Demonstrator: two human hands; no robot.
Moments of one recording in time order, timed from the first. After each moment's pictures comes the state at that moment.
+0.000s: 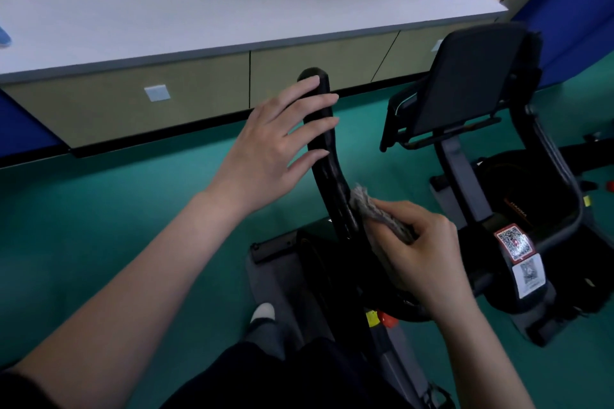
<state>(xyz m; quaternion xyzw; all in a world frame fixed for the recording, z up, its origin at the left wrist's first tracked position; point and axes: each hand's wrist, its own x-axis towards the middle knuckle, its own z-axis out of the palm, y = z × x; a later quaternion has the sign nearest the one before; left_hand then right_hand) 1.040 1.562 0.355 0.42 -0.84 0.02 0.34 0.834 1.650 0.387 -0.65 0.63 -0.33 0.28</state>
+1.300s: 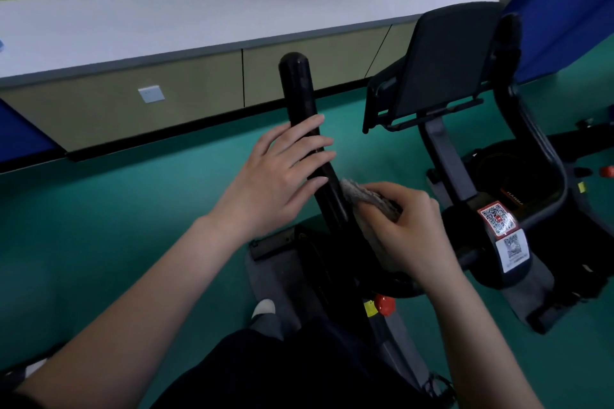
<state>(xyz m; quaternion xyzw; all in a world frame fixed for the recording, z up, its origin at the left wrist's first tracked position) 1.016 1.603 0.338 0.43 -0.86 -0.01 0.27 0.822 1.648 0.384 -0.65 0.65 -0.27 0.28</state>
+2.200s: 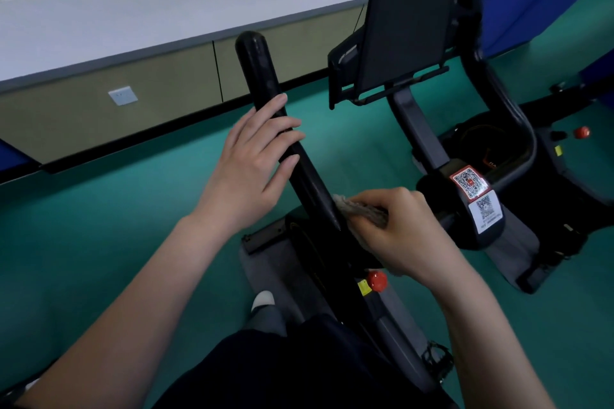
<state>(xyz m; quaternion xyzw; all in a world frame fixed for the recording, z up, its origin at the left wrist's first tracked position) 1.004 1.608 0.329 0.44 -0.83 -0.06 0.34 0.803 1.677 0.393 -0.69 0.66 -0.14 0.27</state>
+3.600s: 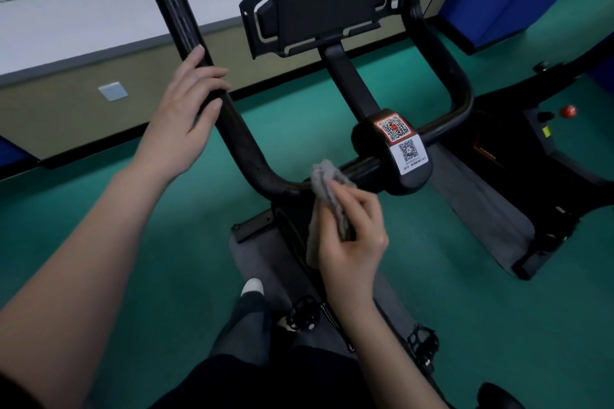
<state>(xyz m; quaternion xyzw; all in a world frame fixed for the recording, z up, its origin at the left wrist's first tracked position) 0.986 1.623 0.330 0.50 -0.79 -0.11 0.34 0.774 1.768 0.315 -0.53 0.62 -0.57 0.12</state>
